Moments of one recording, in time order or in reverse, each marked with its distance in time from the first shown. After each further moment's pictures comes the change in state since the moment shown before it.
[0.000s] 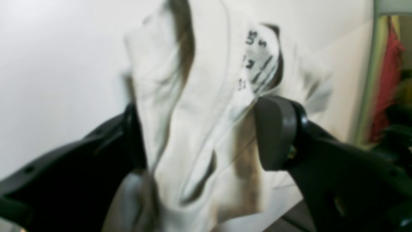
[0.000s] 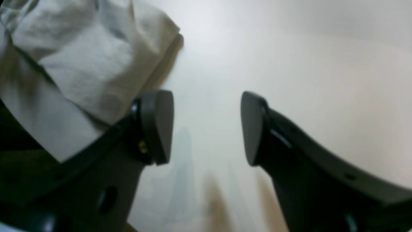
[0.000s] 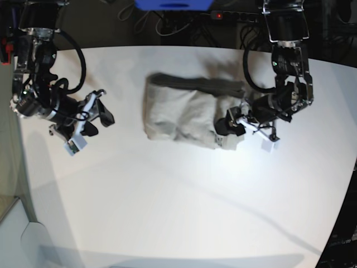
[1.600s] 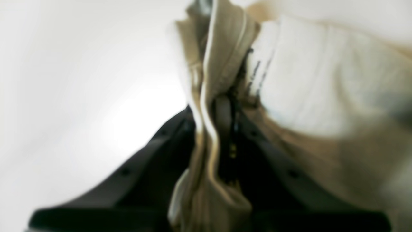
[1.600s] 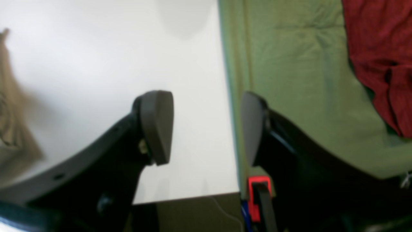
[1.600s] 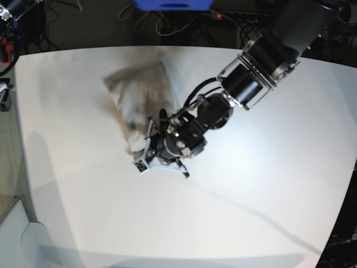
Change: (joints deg) left arm -27.5 6.0 61.6 -19.6 40.9 1.0 -20.5; right arm -5.1 2.7 44.4 0.0 0.0 0.0 -6.4
